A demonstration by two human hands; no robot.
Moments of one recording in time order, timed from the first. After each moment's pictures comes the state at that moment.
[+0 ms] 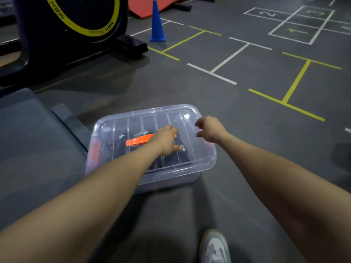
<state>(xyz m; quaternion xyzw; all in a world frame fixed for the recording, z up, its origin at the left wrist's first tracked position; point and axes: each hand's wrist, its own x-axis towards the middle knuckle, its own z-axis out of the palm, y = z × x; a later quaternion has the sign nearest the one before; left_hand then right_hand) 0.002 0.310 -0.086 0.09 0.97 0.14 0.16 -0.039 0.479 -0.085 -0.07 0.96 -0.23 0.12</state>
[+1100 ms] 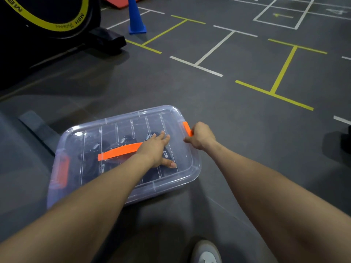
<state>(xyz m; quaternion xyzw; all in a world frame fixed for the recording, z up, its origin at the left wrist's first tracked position) -0.023 0.347 -0.110 0.11 0.96 0.05 0.24 -0.064 0.506 -0.126 0.07 0.95 -0.28 0.15</state>
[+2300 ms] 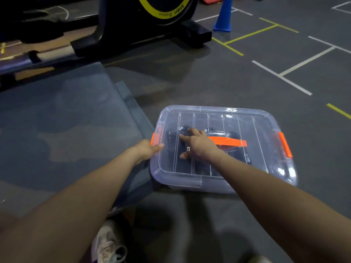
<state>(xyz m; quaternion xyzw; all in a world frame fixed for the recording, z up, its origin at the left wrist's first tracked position) 0.066 0.087 -0.138 -0.32 0.83 0.43 0.17 -0.001 0.263 -0.111 -0.33 0.92 -0.05 0.21</state>
